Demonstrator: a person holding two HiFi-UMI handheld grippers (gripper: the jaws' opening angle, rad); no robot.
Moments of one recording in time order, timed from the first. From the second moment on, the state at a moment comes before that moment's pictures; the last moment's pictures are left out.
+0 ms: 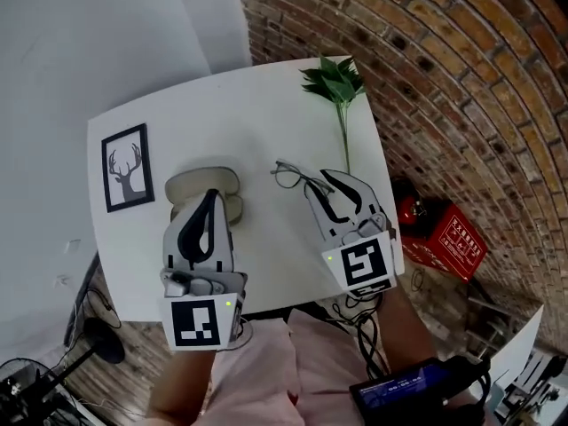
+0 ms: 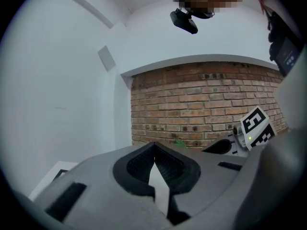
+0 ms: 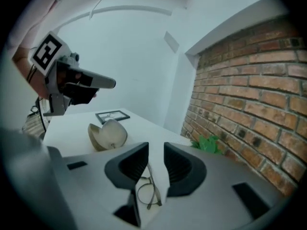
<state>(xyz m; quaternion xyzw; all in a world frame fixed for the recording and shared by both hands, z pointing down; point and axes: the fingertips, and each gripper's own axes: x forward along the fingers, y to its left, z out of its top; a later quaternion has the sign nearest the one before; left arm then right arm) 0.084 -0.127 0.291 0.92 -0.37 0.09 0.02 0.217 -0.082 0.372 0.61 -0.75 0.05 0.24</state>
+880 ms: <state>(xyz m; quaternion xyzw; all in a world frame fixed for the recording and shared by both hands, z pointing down) 0.106 -0.147 0.364 0.93 -0.34 0.14 0.07 0.240 -0.079 0.507 0.54 -0.74 0.15 0.38</state>
